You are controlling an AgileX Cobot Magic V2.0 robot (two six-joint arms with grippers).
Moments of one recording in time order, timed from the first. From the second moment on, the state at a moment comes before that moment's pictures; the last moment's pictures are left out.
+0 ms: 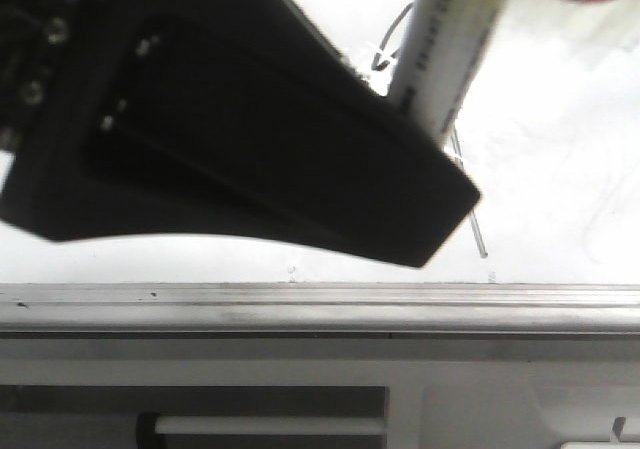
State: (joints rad) left arm -1.09 1.14 -0.71 -1.08 0.40 1.27; right arm 1.08 0.83 -0.77 0.15 0.54 -0.49
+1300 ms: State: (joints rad) left arm -1.09 1.10 -0.69 -1.07 0.39 1.29; right arm 1.09 0.89 -0.77 0.14 0.46 -0.46
